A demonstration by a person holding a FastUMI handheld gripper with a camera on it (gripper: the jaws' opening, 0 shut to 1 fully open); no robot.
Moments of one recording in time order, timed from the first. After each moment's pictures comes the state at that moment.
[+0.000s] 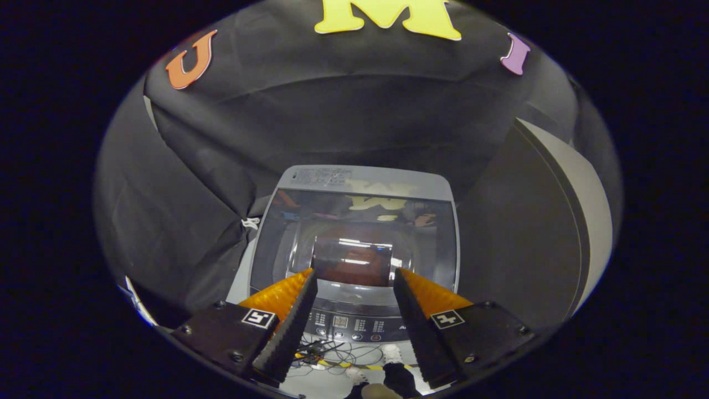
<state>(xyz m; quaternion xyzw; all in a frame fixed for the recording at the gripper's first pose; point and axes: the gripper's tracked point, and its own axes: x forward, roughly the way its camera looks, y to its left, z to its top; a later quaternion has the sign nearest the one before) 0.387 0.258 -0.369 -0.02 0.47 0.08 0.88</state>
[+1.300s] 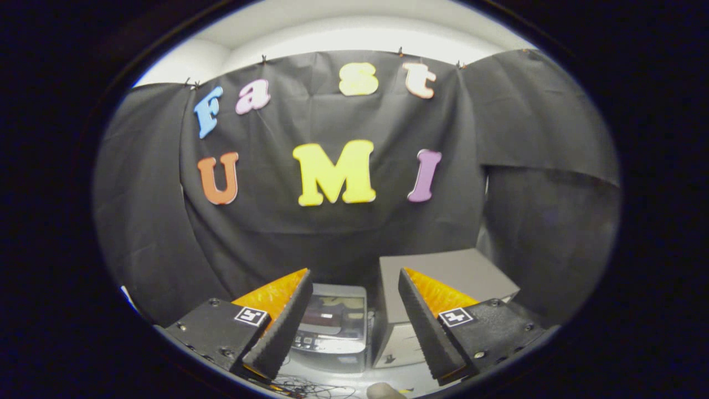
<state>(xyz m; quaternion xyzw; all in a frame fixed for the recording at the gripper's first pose) 0.170 0.081 -0.028 0.00 0.09 0.03 1.00</state>
